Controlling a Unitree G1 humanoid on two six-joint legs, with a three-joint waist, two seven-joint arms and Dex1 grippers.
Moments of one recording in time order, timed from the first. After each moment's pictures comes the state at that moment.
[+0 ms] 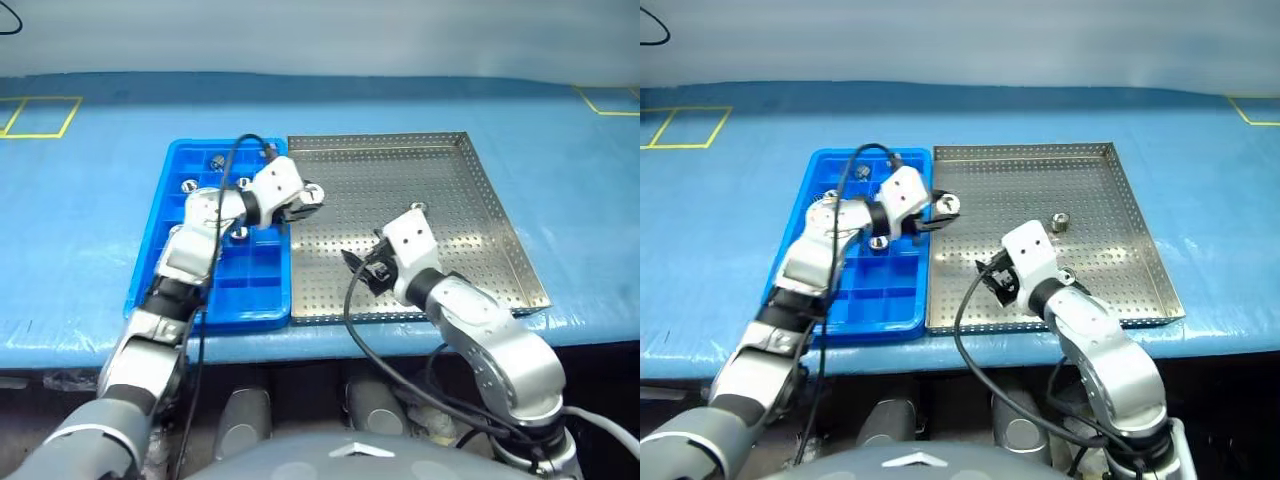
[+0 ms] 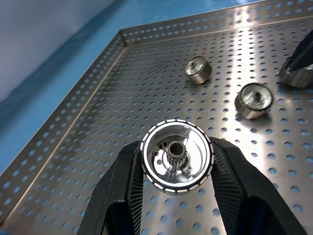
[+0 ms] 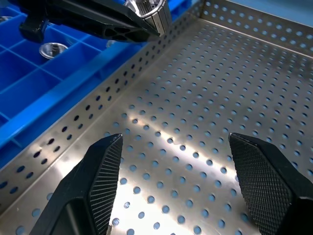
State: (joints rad) left arm -0.55 0.38 -0.15 0.05 0.06 0.34 -0.83; right arm -0.15 -0.31 0.21 -0.75 0.19 1.07 0.28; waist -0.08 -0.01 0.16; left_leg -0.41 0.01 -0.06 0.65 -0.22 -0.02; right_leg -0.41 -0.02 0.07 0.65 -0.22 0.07
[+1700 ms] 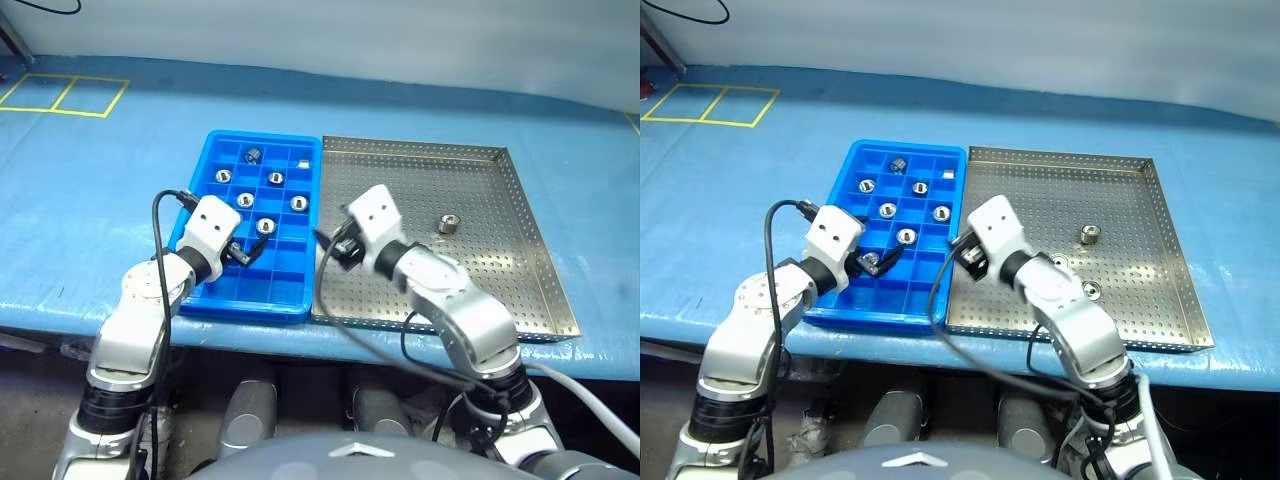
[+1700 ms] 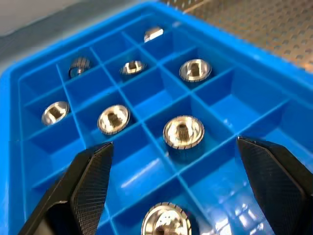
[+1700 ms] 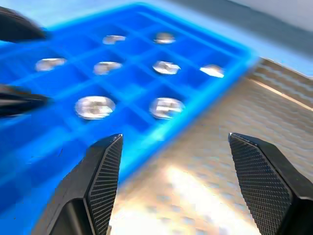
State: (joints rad) left arm -0.12 0.41 -0.05 -0.53 -0.04 0.67 -0.47; right arm -0.29 -0.27 0.17 -0.52 0.14 0.93 0.21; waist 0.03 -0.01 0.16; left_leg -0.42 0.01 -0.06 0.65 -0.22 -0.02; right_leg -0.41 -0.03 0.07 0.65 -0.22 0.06
